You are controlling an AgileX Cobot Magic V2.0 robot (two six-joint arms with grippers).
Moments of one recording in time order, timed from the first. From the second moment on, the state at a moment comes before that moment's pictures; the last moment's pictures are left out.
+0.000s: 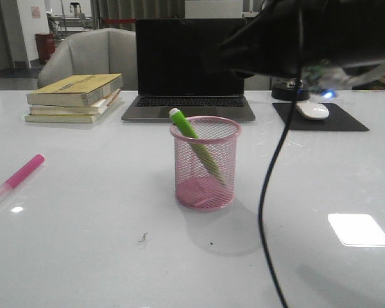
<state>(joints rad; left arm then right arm) -0.54 0.61 -0.66 -0.04 0.72 0.06 0.52 1.43 -0.69 -0.08 -0.44 0.04</state>
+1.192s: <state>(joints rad) -0.16 1.73 -1.25 -0.01 0.76 0.00 0.52 0.79 -0.69 -0.01 0.71 0.05</state>
